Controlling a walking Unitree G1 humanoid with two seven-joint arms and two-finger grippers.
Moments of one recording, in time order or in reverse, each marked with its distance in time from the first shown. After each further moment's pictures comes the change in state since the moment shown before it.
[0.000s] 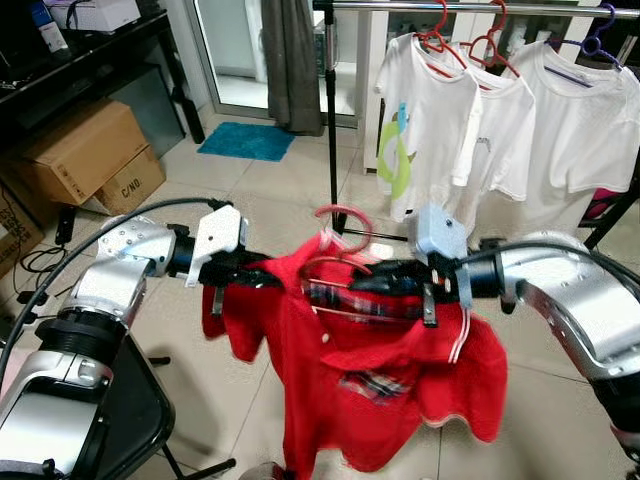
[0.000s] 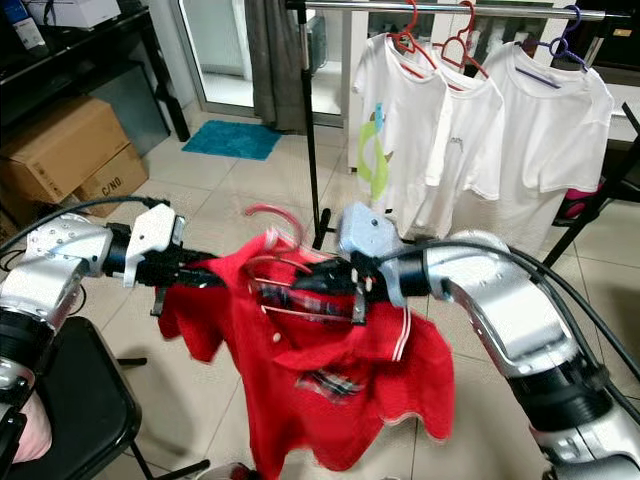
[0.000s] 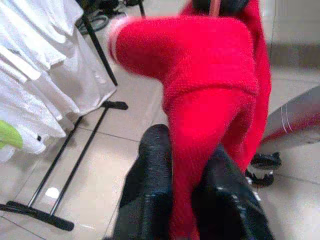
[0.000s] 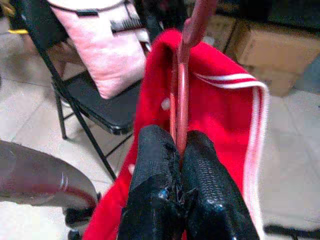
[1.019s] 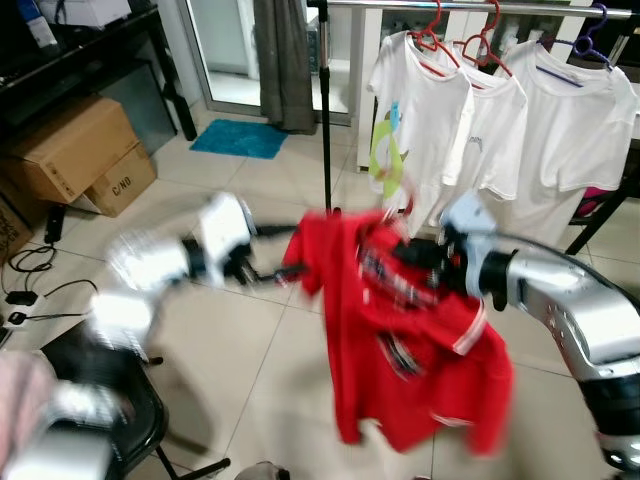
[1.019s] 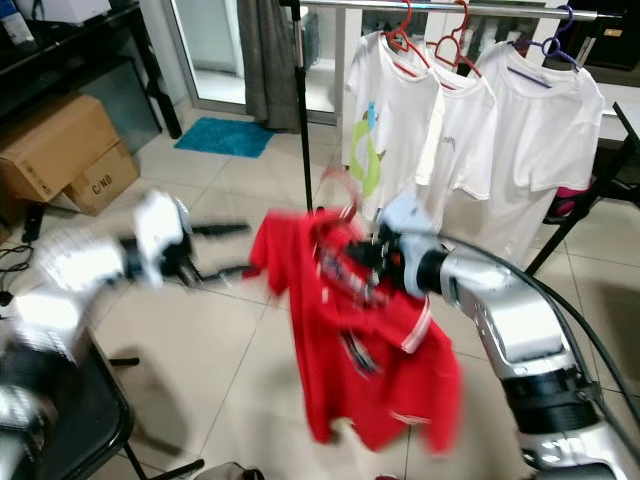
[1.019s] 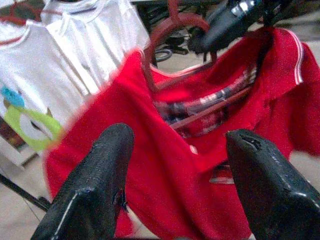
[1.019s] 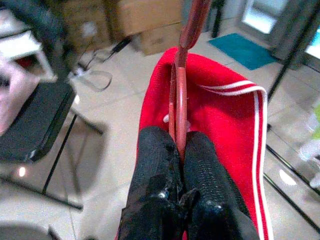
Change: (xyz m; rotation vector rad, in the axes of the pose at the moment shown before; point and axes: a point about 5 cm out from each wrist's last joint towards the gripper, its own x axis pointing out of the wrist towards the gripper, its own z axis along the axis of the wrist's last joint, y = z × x) left arm 0.029 -0.014 -0.012 -0.121 -0.145 0.343; right arm -0.012 -0.029 -0.035 0.348 0.001 -0.512
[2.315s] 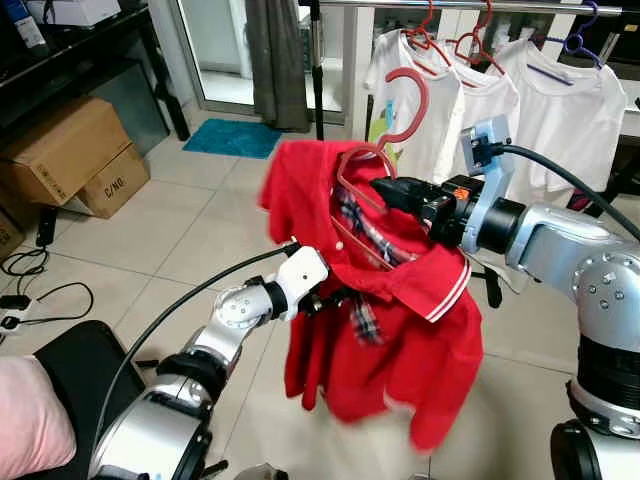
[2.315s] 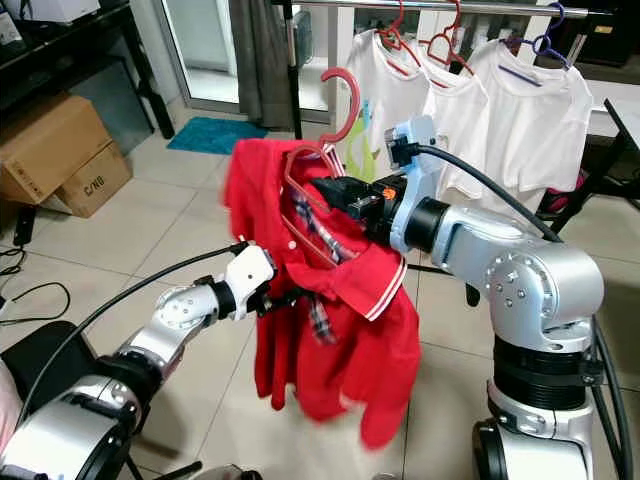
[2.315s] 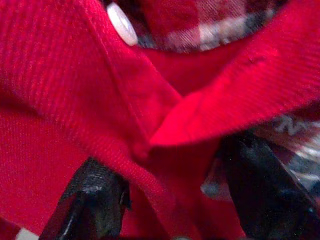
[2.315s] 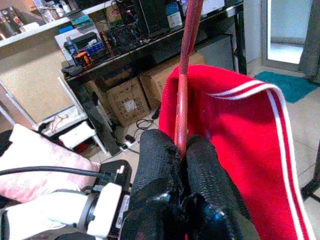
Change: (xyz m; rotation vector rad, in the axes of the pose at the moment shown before) left arm 0.077 -0.032 -0.048 0.047 0.096 0.157; right arm -0.015 0.027 0.074 0.275 -0.215 0.128
